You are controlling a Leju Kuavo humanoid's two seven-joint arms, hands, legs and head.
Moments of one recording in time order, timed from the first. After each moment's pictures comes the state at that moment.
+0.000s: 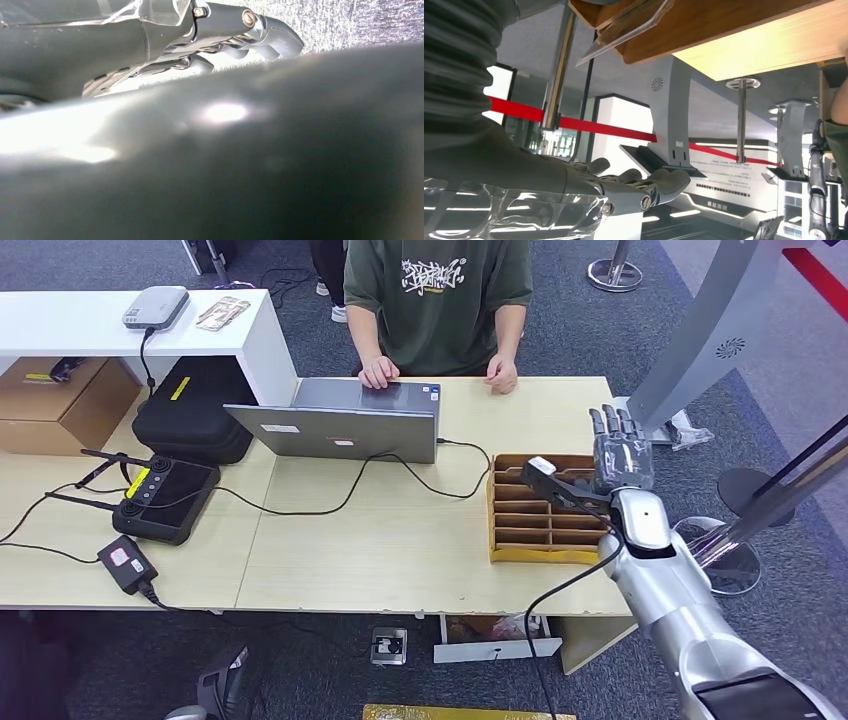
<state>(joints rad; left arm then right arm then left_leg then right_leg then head) -0.37 -0.06 1.04 -0.20 -0.98 -0.11 0.17 -0.73 -0.18 0.33 -0.75 1.30 -0.34 0.06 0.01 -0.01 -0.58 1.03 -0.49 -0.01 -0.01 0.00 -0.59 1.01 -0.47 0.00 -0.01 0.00</state>
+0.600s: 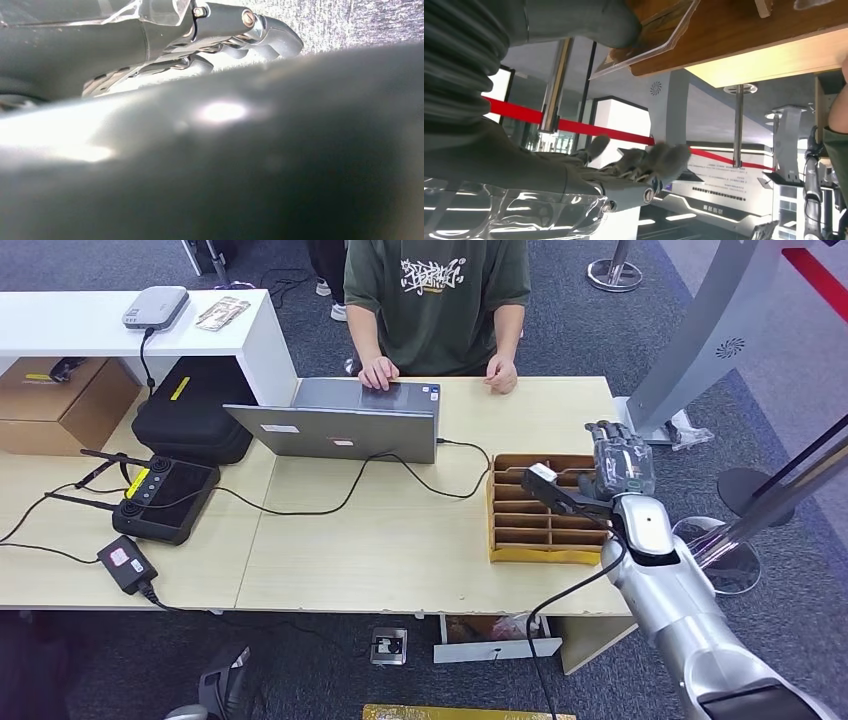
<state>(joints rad) -0.37 -0.06 1.02 -0.20 -0.98 -0.11 0.17 -0.69 -0.20 0.33 -0.81 1.29 -0.30 0.06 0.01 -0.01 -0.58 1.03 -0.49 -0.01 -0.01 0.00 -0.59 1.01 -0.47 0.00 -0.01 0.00</state>
